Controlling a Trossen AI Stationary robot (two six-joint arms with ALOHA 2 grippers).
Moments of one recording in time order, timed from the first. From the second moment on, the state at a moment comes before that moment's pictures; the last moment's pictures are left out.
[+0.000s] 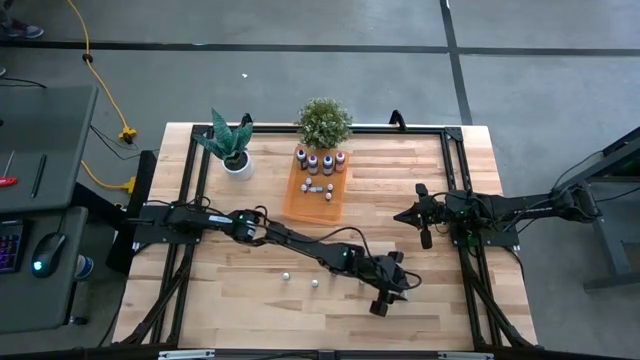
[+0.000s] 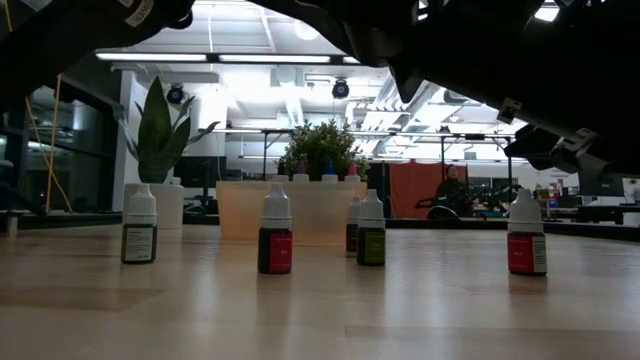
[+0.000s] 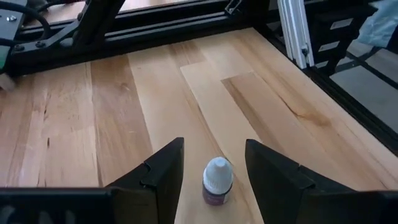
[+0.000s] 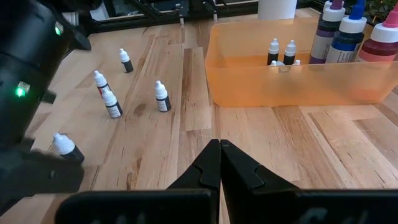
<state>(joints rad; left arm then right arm) -0.28 2.66 2.26 -0.04 0.09 0.06 0.00 0.35 0.01 0.03 0.00 0.13</state>
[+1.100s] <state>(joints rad) -0.28 2.70 2.26 -0.01 0.09 0.02 0.00 0.35 0.01 0.03 0.00 0.13</state>
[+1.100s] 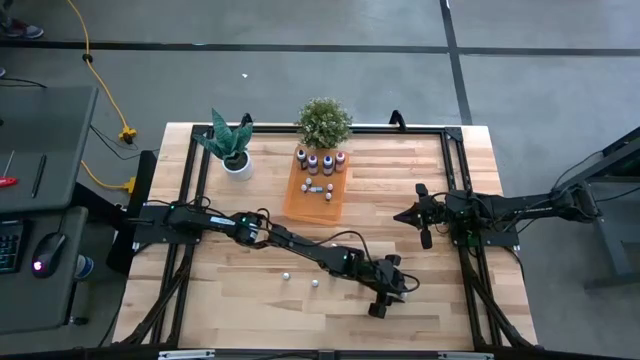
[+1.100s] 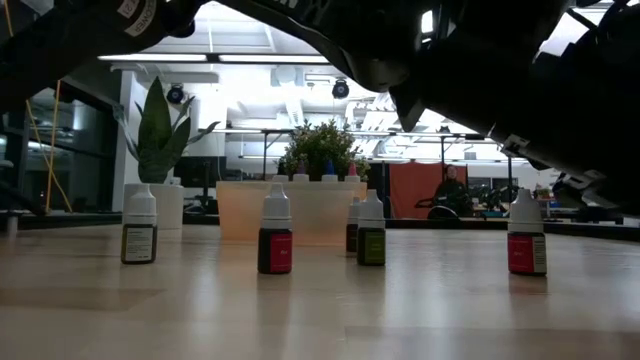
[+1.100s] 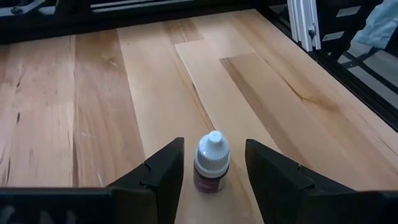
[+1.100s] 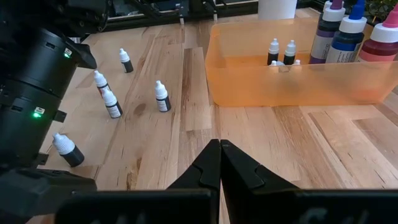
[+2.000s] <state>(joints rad) -0.27 2.64 2.26 -0.06 0.10 0.07 0.00 0.35 0.01 0.03 0.00 0.13</state>
